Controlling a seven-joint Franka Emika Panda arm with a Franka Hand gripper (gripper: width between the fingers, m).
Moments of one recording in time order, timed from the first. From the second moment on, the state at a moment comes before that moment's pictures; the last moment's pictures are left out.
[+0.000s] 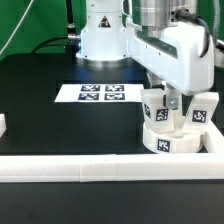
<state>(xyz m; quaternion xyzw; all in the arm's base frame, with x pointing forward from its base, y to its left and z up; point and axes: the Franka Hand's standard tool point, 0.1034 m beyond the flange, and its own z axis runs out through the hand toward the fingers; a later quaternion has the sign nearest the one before) 0.594 0.066 0.081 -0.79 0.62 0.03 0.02</state>
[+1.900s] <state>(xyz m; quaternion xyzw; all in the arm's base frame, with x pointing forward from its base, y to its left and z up) 0.603 0.069 0.115 -0.74 0.66 0.04 0.07</state>
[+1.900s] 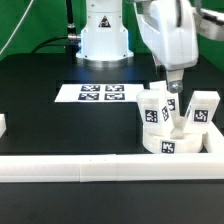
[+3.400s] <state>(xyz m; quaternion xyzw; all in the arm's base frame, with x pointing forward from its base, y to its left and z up) 0.606 0.064 0.112 -1.00 0.03 -0.01 0.04</state>
